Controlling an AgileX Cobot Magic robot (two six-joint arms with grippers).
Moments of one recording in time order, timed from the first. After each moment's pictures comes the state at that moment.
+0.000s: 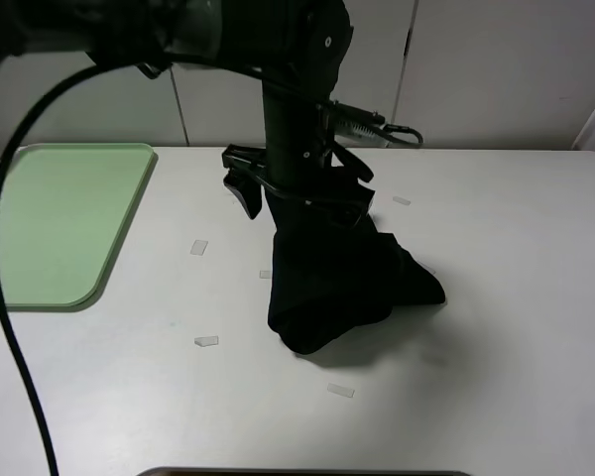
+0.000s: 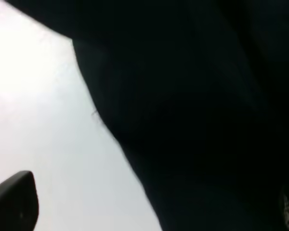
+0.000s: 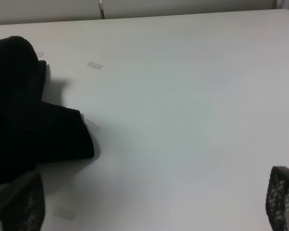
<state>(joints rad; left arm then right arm) -0.79 2.18 -1.81 0.13 1.06 -0.41 -0.02 -0.01 -0.49 0.04 1.03 0.00</state>
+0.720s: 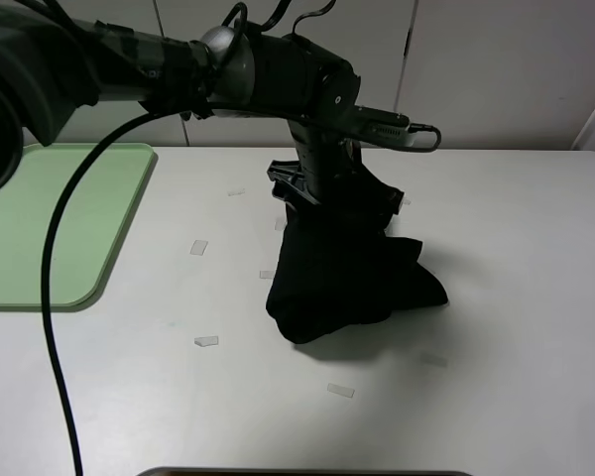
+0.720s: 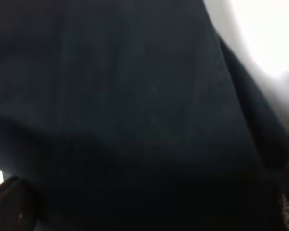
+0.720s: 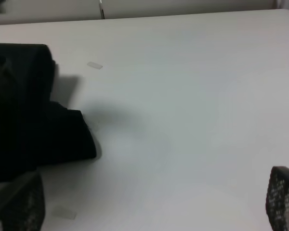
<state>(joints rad) -0.79 2.27 -1.81 0.13 0.68 -0.41 -0.02 -0.01 -0.49 0.04 1.03 0.00</state>
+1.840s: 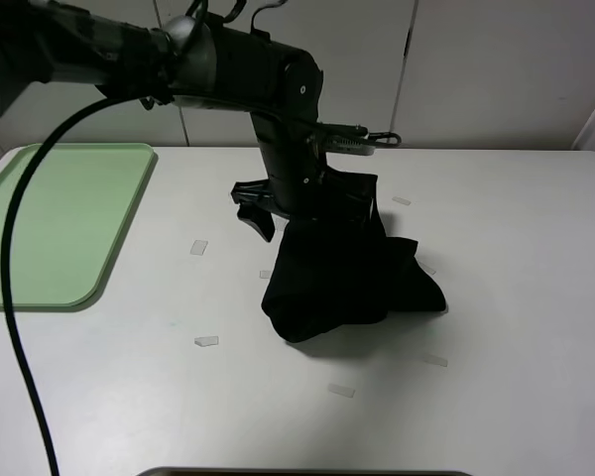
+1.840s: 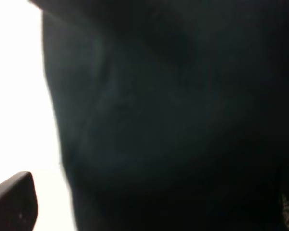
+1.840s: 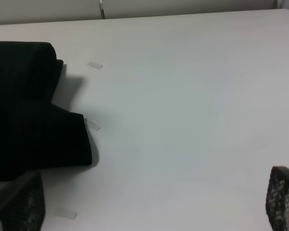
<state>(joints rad) -0.73 2.22 -1.69 0.00 0.78 -0.46 -0.02 -0.01 -0.49 0.04 1.03 0.00</state>
